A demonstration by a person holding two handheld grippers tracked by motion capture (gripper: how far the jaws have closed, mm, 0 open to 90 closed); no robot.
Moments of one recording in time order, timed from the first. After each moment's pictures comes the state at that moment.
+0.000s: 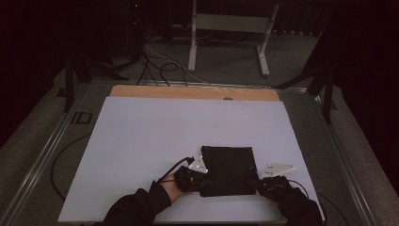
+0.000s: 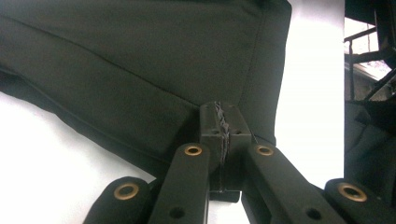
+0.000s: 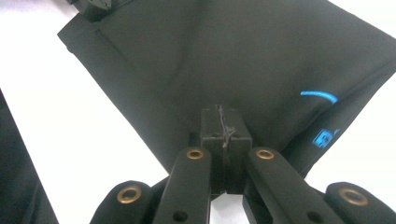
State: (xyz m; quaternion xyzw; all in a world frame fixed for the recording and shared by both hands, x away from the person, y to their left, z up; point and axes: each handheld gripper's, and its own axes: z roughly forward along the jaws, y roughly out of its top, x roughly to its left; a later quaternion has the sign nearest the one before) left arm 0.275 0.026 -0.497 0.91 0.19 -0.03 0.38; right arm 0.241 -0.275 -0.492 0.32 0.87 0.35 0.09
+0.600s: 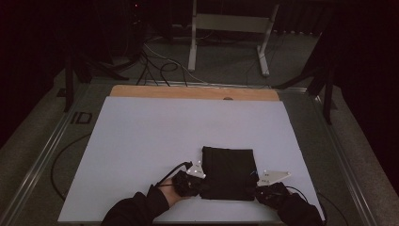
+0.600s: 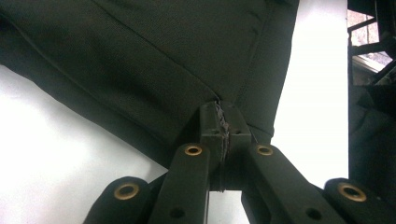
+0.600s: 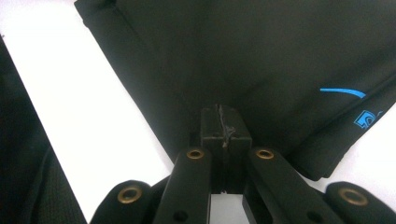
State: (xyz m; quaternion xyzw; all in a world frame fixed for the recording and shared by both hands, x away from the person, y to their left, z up) left arm 0.268 0.030 -0.511 0.91 0.19 -0.04 0.37; right arm 0.227 -0.269 -0.500 0.30 0.89 0.33 0.09
